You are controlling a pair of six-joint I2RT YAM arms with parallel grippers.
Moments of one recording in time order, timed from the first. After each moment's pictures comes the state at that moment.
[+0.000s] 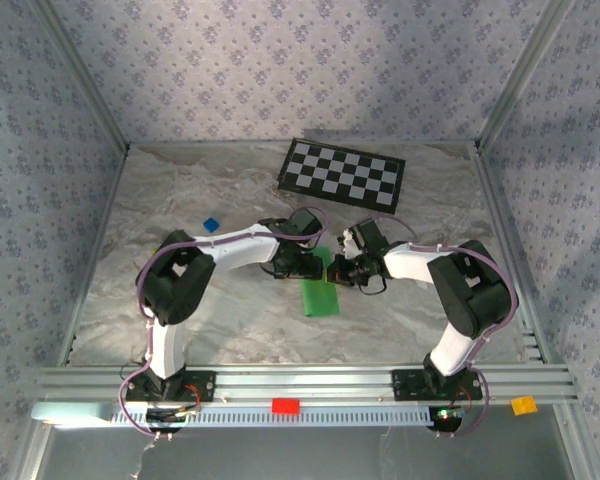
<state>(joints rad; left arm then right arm) -0.82 1.91 1.29 -0.65 0.08 -0.68 0.49 1.70 0.77 -0.14 -0.50 0.56</state>
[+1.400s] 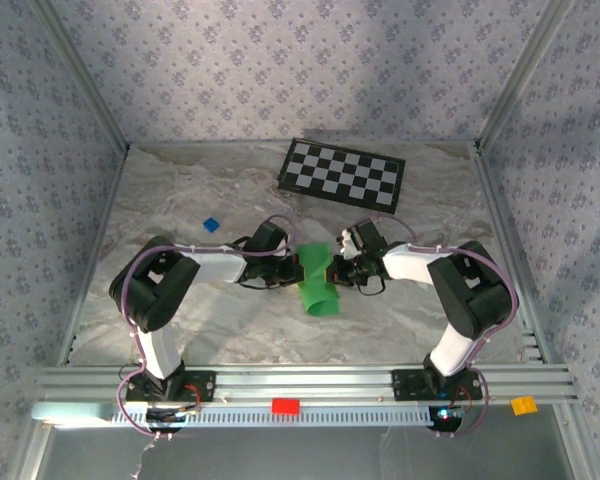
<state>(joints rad) -0.69 1.80 0.86 -0.03 0.42 -0.82 0.51 1.69 0.77 -0.15 -0.48 0.56</state>
